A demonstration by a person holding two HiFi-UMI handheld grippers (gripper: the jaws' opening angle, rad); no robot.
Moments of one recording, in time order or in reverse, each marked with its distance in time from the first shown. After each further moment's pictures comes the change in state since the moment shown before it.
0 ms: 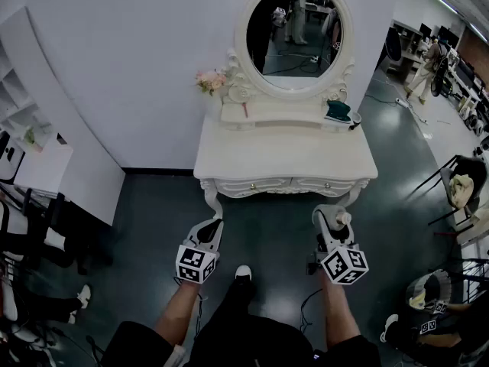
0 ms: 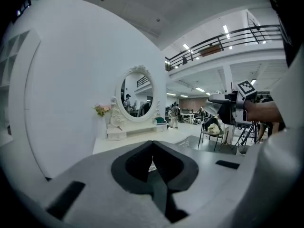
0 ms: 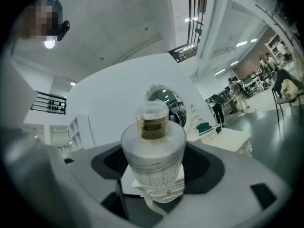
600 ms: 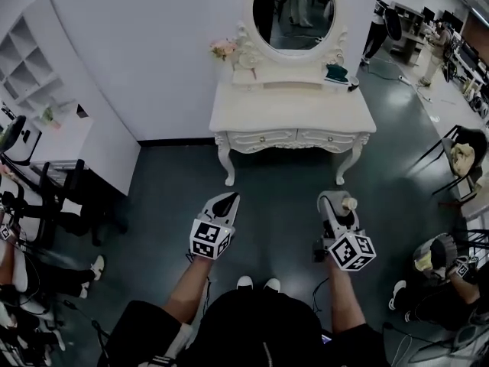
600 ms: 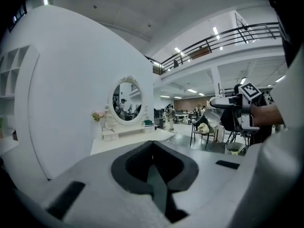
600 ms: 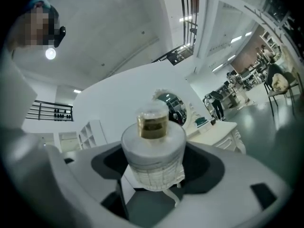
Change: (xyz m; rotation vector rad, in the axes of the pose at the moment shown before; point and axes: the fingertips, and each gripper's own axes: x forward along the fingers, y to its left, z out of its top) left arm -0.154 -0.137 -0.006 0.037 -0.035 -0.055; right arm -0.224 0.059 -0.015 0.058 0.015 0.031
